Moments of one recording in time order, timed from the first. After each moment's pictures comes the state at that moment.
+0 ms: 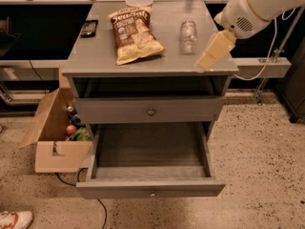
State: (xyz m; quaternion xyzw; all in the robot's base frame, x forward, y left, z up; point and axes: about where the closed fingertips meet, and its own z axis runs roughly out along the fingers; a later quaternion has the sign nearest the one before) arm 0.602 -0.144 0.961 -0.53 0.78 0.05 0.32
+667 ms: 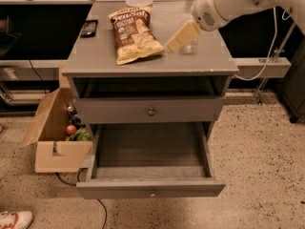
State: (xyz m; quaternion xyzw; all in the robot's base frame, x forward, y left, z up) arm 0.692 -0.084 0.956 -0.49 0.76 0.10 0.41
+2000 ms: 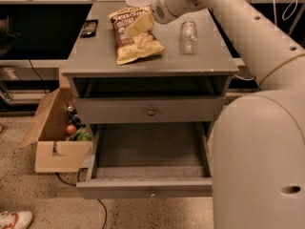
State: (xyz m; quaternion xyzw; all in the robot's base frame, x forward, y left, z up) arm 0.805 0.021 0.931 -0.43 0.77 0.17 0.43
